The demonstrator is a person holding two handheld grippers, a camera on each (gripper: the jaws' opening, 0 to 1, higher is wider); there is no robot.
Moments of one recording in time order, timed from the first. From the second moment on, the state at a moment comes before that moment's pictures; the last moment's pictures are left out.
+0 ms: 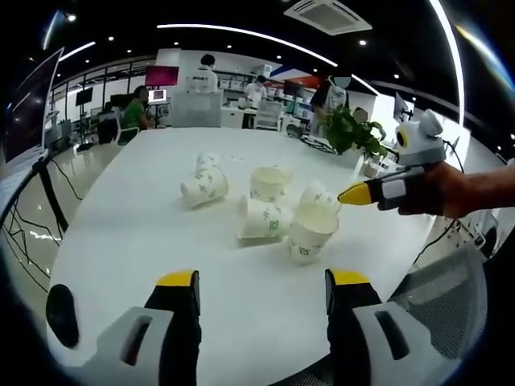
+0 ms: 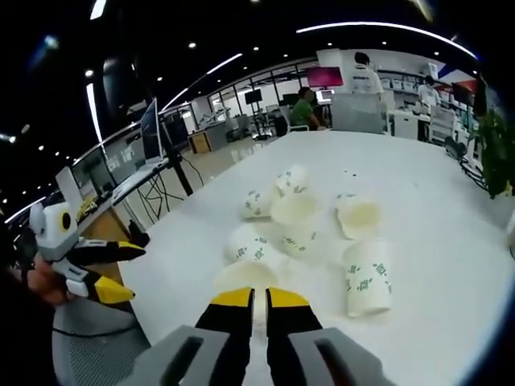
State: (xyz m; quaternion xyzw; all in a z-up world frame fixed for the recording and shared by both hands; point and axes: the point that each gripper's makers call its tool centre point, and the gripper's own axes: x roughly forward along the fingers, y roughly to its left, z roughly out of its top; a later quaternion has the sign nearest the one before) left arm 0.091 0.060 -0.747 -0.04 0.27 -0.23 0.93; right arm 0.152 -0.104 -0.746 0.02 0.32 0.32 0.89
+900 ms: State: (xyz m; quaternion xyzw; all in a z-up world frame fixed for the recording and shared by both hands) left arm 0.094 0.064 -0.751 -0.04 0.27 -0.23 0.93; right arm 0.214 -0.176 -0.775 -0.02 0.37 0.19 0.91
